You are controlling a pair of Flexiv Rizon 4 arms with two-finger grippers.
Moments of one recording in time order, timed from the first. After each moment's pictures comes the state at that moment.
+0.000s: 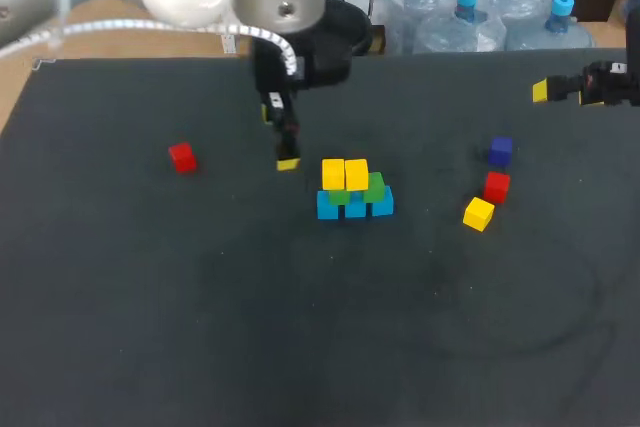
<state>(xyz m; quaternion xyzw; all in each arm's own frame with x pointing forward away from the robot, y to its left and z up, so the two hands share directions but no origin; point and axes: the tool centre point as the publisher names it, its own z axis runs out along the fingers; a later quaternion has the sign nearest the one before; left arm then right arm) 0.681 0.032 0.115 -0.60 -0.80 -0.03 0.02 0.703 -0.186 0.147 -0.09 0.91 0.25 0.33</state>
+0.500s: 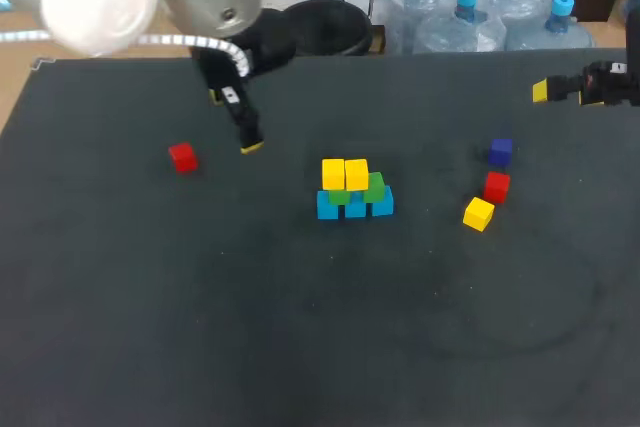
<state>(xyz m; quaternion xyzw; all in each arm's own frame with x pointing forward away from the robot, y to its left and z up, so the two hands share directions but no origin) 0.693 0.089 0.136 -0.50 -0.86 -0.07 -0.09 0.703 -0.186 0.147 -0.09 0.91 0.25 0.33</state>
